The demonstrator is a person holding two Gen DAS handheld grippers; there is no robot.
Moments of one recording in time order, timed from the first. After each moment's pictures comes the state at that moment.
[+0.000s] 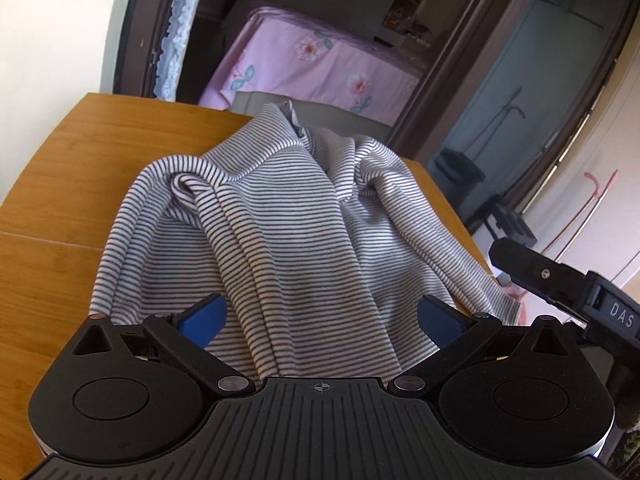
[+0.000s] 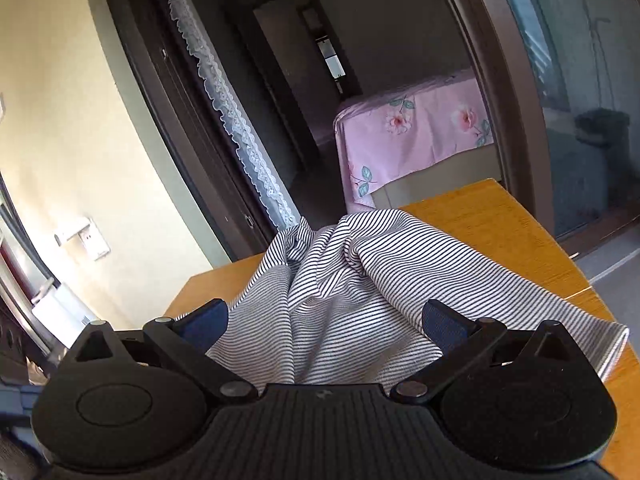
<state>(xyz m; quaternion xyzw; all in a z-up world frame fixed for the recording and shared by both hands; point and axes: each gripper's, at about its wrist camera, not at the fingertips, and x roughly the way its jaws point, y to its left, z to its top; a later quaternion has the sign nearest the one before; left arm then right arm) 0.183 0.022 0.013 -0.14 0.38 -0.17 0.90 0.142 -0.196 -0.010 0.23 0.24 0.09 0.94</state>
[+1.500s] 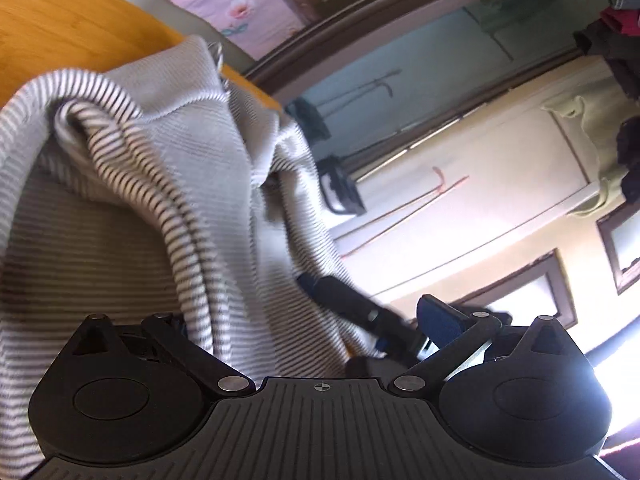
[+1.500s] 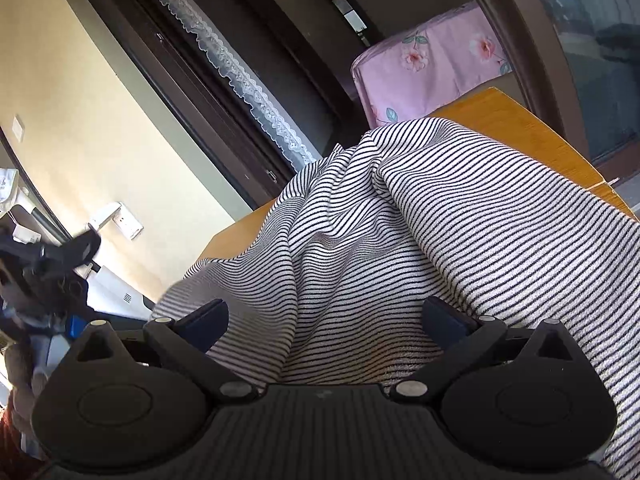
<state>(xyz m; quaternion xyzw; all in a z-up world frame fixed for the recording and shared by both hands) 0.241 0.010 -0.028 -0.34 0.41 -0.41 0.74 0.119 -0.241 -0.074 0.26 0.29 0.17 0.91</state>
